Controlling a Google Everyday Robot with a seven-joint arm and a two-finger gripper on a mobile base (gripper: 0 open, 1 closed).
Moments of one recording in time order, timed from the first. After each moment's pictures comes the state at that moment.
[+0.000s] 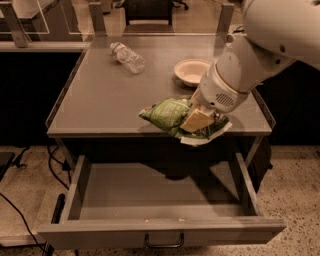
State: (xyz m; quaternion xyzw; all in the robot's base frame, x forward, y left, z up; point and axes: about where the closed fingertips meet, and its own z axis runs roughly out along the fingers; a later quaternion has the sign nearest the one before) arm 0.498 -0.072 0.884 -0.62 0.75 0.11 0.21
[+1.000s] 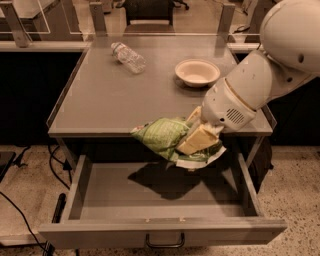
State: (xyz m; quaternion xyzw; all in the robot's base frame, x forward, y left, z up) arm 0.438 -0.061 0.875 -0.62 0.72 0.24 0.19
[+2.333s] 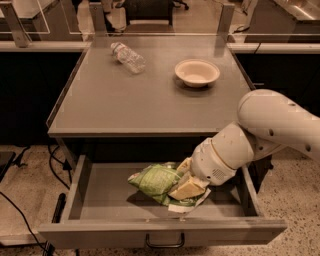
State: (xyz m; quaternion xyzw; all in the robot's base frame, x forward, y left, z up) arm 0.400 -0.046 0.753 -0.62 0.70 0.29 0.19
